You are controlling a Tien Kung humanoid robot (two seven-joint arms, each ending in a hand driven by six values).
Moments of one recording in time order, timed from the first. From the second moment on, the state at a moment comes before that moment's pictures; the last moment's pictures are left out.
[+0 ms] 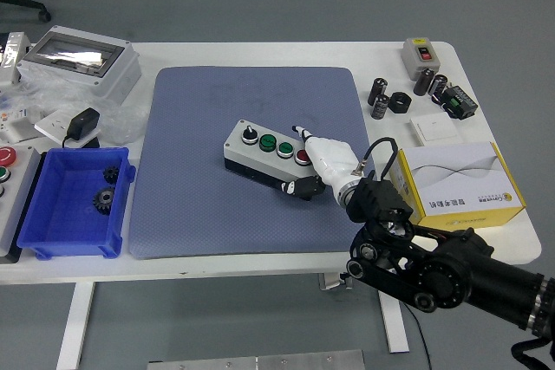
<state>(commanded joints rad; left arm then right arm) -0.09 0.11 -1.84 -0.28 1.78 -0.17 0.23 0.64 -0.16 0.41 1.17 -1.83 -0.36 -0.52</state>
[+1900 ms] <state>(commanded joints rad) -0.09 0.11 -1.85 -0.28 1.79 -0.19 0.23 0.63 -0.22 0.51 1.13 -1.92 -0.13 -0.06</state>
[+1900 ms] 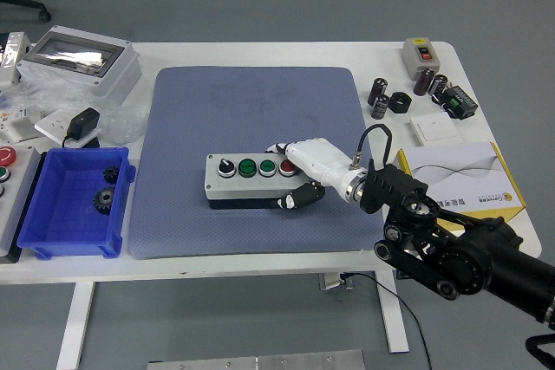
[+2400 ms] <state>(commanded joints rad) -0.09 0.11 -1.86 -0.28 1.79 -0.23 0.20 0.62 -0.23 0.53 1.13 -1.92 -0.12 -0.08</state>
